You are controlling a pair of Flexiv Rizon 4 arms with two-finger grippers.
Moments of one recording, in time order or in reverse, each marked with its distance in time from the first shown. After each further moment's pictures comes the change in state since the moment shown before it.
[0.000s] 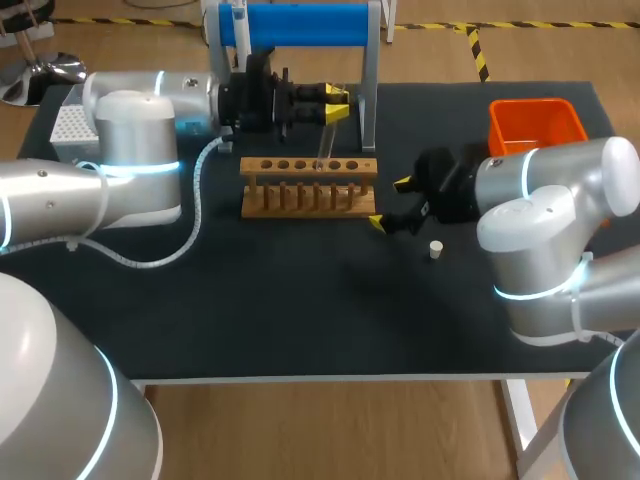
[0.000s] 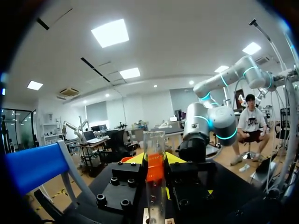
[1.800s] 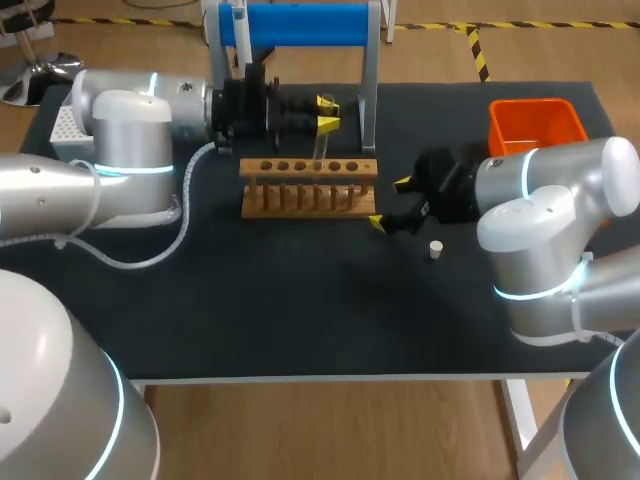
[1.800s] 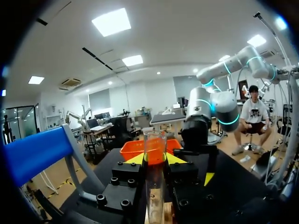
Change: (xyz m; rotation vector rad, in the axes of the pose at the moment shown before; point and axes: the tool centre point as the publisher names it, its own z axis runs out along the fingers) left arm -0.003 0.029 -0.016 -0.132 -0.030 -0.006; right arm 0.000 0.000 0.000 0.000 0.000 0.000
